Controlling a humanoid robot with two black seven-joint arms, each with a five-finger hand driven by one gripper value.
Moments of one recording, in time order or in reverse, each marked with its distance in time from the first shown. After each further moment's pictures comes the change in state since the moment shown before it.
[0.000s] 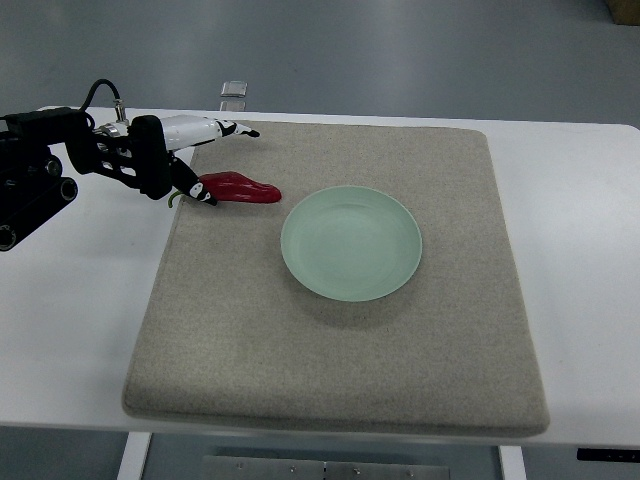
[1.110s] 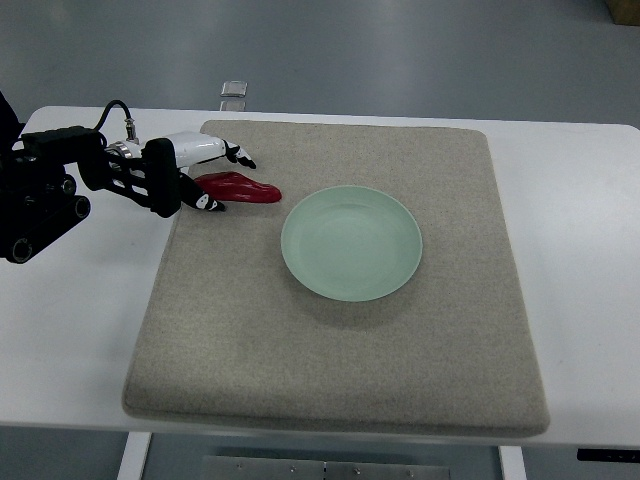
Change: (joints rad) left arm 0.008 -0.033 0.060 0.052 0.000 0.048 0.002; right arm 0.000 0.000 0.000 0.000 0.000 0.000 0.000
